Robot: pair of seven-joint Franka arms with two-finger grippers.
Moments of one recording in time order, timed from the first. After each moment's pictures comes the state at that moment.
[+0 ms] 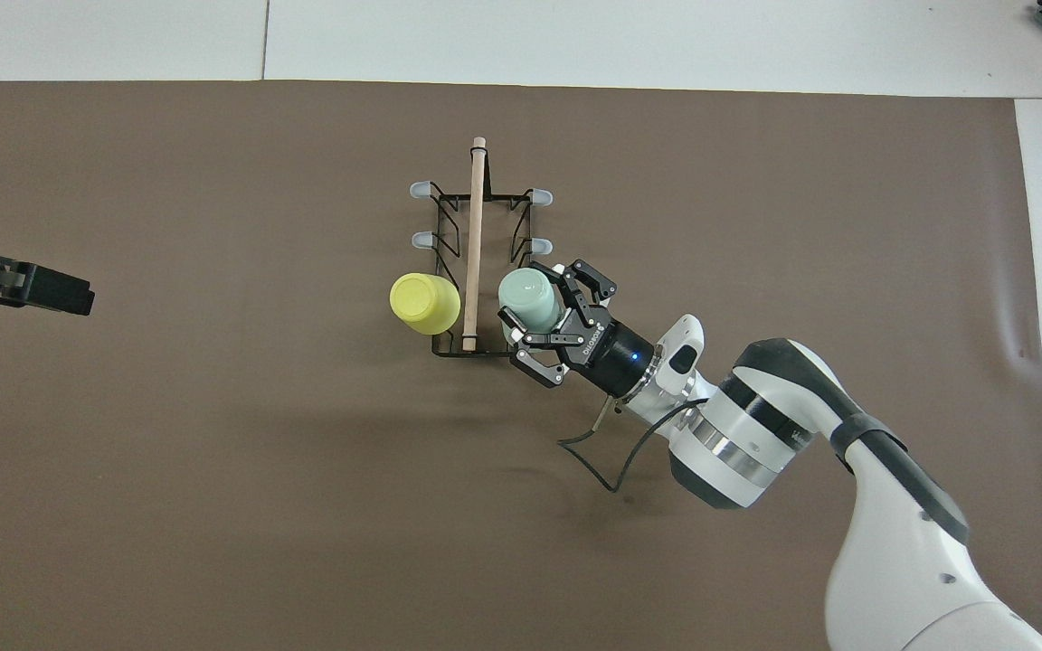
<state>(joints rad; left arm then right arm) -0.05 -0.03 -0.02 -1.61 0.02 1.60 0.18 0.35 0.31 0.08 -2.24 2.57 1.90 -2.64</state>
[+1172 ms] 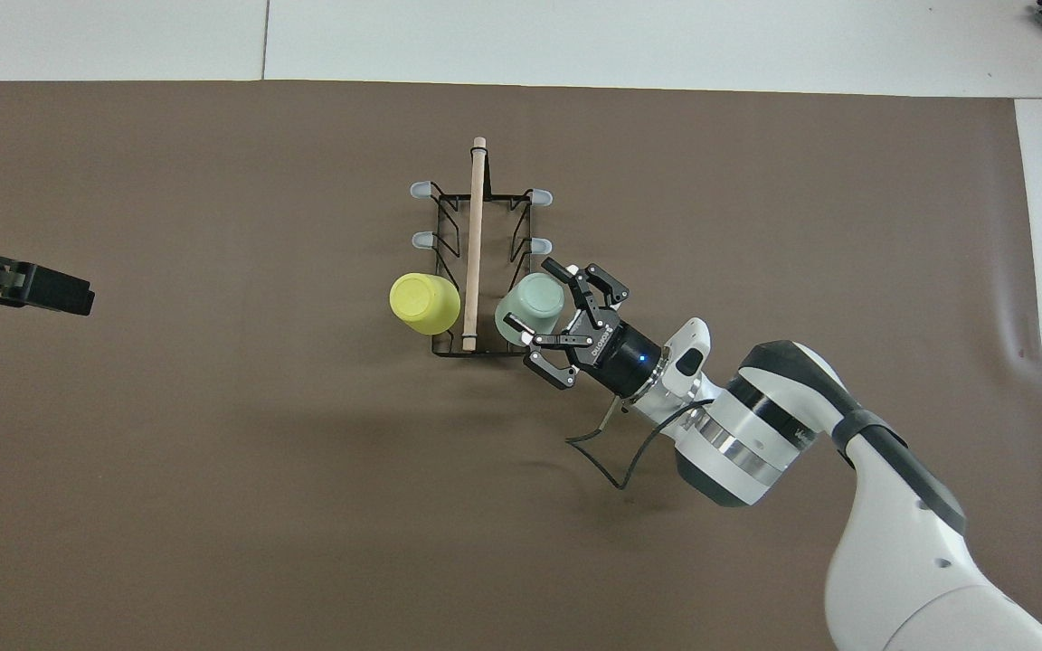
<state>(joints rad) -0.05 -0.03 -0.02 -1.61 0.02 1.60 0.18 0.33 0.33 0.07 -2.26 2.57 1.88 -2.67</state>
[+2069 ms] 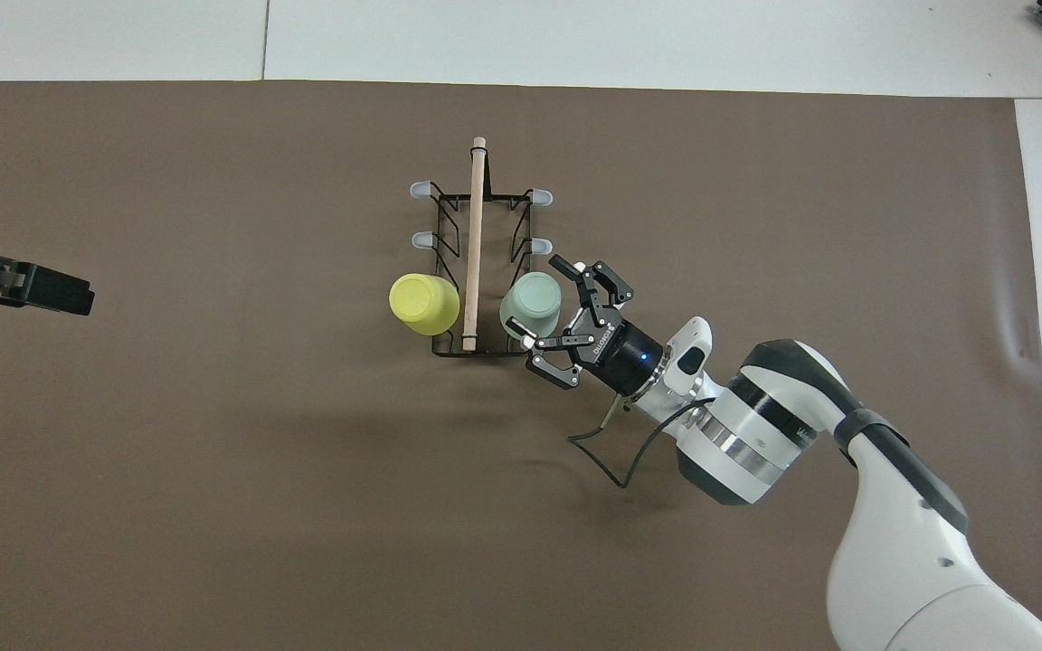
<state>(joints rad) -0.05 -0.03 -0.02 -1.61 0.02 1.60 0.18 0.32 0.33 0.07 -2.25 2.57 1.91 -2.68</state>
